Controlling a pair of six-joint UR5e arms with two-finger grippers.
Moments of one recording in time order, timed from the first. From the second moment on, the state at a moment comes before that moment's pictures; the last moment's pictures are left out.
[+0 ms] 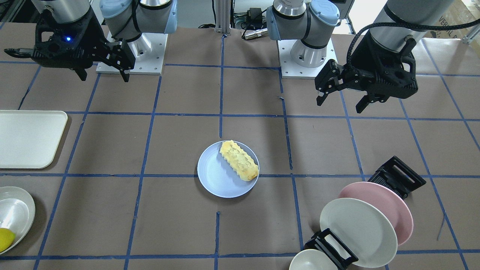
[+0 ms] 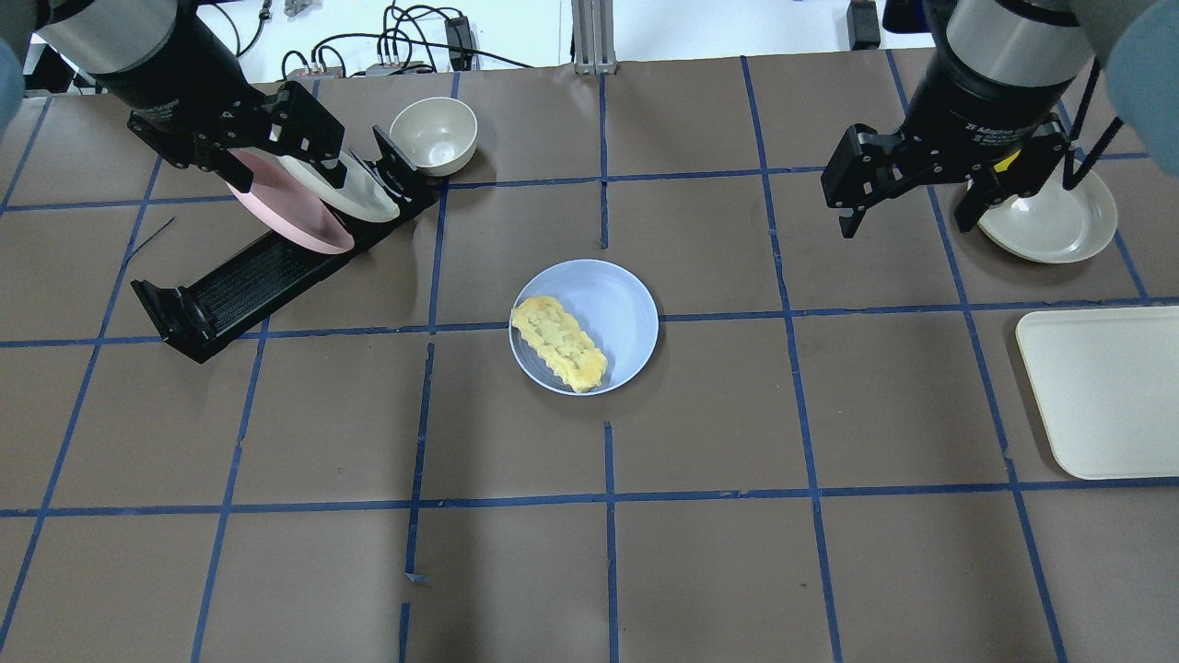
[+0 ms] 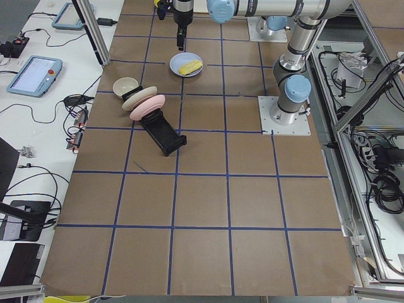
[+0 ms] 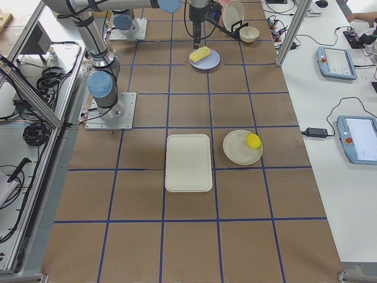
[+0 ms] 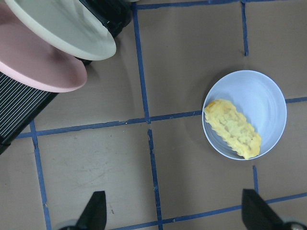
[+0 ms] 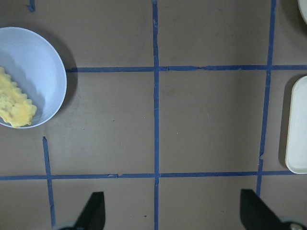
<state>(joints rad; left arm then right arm) -1.47 -1.59 -1.52 -1.55 1.43 0.20 1.56 -1.63 1.57 -1.48 -1.58 -0.01</state>
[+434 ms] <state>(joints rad) -1.47 -1.58 -1.51 -1.57 1.52 0.19 1.56 -1.62 1.57 -1.48 -1.58 -0.02</state>
